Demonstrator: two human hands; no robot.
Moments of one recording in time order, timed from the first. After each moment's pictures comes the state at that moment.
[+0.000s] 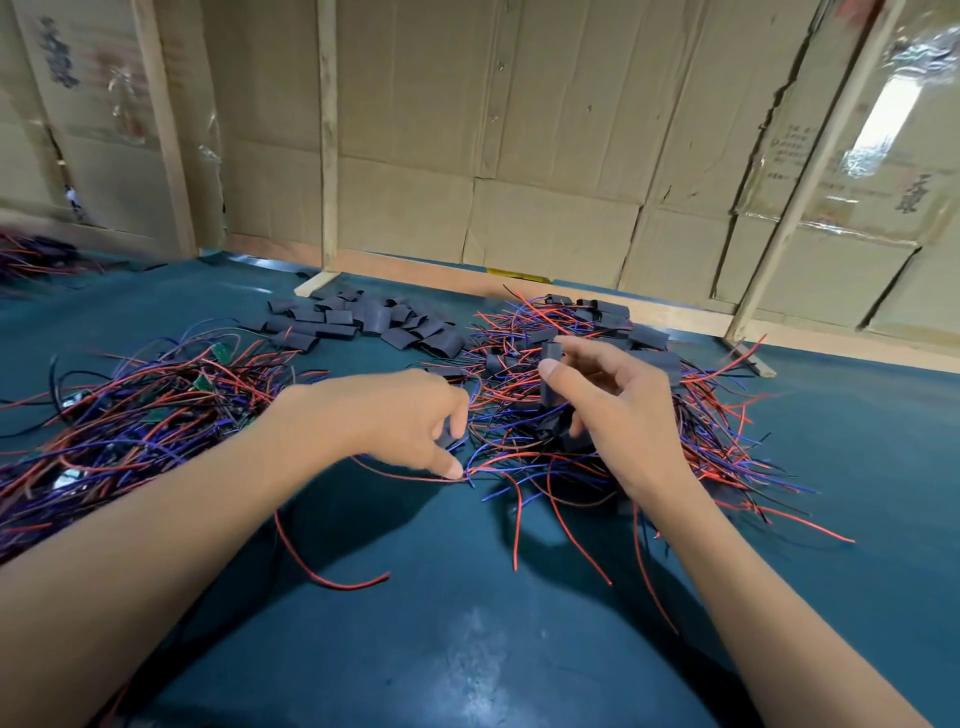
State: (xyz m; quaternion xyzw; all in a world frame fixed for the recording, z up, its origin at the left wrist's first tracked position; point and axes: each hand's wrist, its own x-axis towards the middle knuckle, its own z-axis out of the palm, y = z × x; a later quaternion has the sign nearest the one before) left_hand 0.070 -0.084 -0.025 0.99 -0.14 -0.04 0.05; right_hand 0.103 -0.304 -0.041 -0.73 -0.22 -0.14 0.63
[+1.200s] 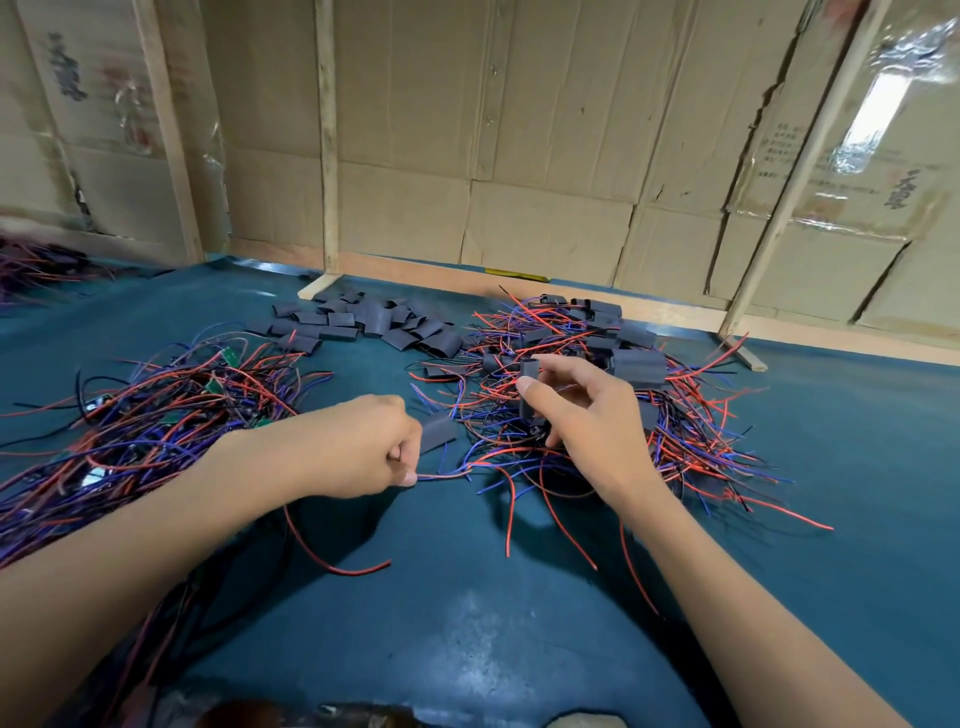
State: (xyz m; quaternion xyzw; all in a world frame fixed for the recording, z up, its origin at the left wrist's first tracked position) left_hand 0.030 -0.064 -0.039 0.99 -0.10 -0.02 0.07; right_hand 0.100 -0.299 -0.051 -0.75 -0.21 -0.10 0.61
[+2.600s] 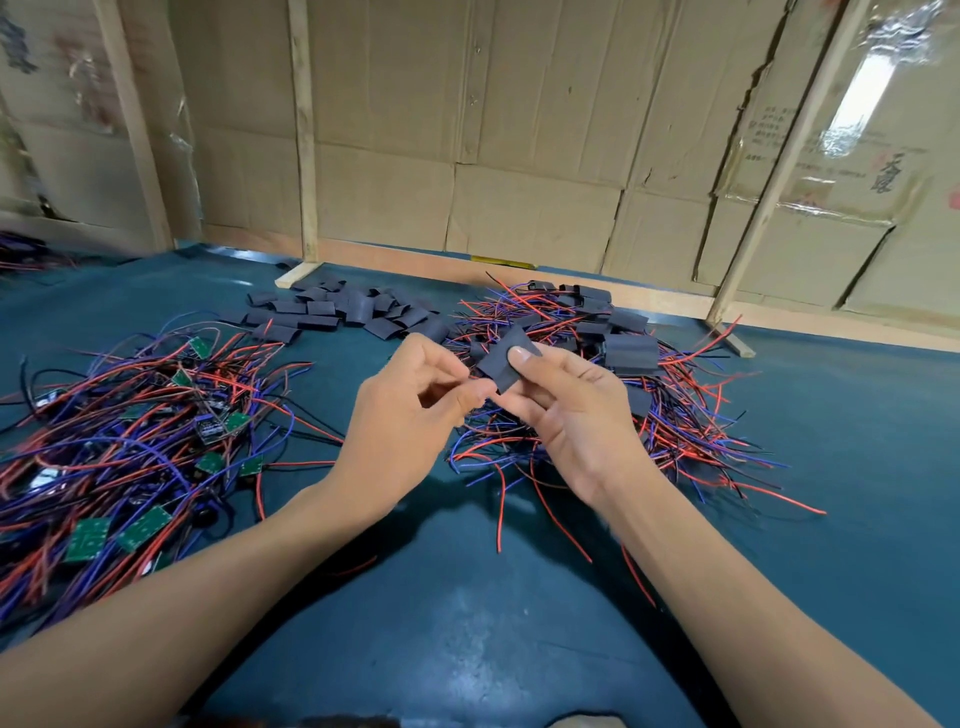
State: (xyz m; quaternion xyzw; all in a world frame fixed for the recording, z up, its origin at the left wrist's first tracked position) left_hand 0.044 -0.126 -0.072 0.74 -0.10 0.31 0.58; right_hand 0.096 -0.286 -0.050 -0.50 -0.17 0.09 0.84
